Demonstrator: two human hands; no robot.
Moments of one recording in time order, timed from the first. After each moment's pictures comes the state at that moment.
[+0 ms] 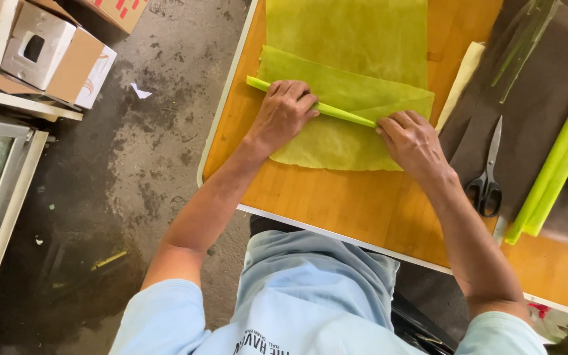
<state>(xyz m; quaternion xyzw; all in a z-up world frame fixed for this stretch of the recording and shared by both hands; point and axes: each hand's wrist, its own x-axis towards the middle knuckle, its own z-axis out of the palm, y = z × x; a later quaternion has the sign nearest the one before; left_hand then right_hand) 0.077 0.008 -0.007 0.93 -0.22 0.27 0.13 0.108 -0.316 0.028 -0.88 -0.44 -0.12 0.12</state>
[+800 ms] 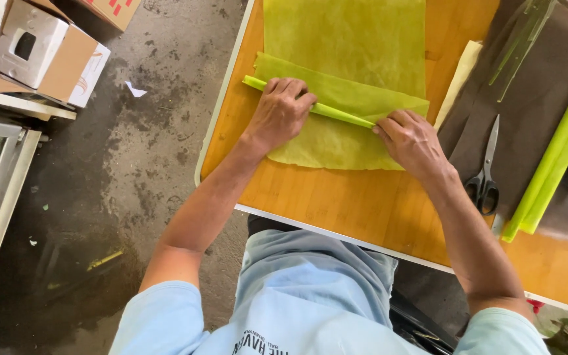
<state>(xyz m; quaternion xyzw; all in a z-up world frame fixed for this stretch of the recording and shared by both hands) 0.082 0.012 -0.017 0.93 -0.22 0.28 0.13 0.110 -0.317 0.023 -0.89 -0.43 -0.10 0.12</state>
